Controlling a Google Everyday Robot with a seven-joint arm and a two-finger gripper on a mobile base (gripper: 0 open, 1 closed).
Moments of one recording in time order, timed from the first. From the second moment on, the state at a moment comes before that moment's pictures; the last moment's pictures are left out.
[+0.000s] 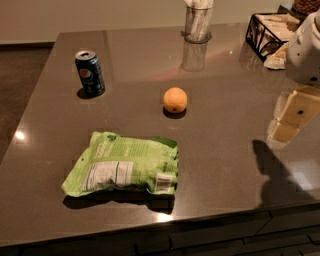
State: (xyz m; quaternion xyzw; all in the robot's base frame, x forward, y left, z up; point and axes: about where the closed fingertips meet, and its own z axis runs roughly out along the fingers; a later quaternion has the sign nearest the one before) arm 0.438 -0.216 0.977 -0.60 0.78 -0.04 0.16
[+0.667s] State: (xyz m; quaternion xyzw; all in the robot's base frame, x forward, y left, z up) arm 0.435 -0.197 0.981 -0.63 0.76 0.01 0.17
